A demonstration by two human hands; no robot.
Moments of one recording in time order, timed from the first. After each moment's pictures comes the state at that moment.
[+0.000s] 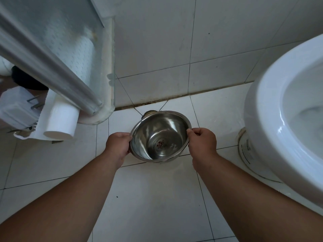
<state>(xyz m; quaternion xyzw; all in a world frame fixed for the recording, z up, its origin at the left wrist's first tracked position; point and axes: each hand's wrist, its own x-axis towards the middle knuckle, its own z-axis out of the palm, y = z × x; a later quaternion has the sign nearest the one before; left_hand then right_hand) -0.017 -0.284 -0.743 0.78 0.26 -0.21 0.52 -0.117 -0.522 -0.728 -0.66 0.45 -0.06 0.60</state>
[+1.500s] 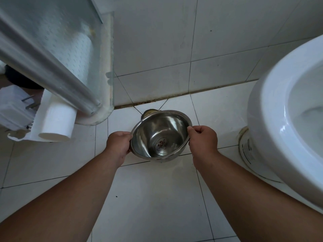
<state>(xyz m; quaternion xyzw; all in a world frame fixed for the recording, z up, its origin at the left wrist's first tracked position) -0.011 -0.286 -0.755 0.78 0.27 -0.21 0.52 -0.111 -0.525 -0.727 -0.66 0.46 -0.06 0.59</state>
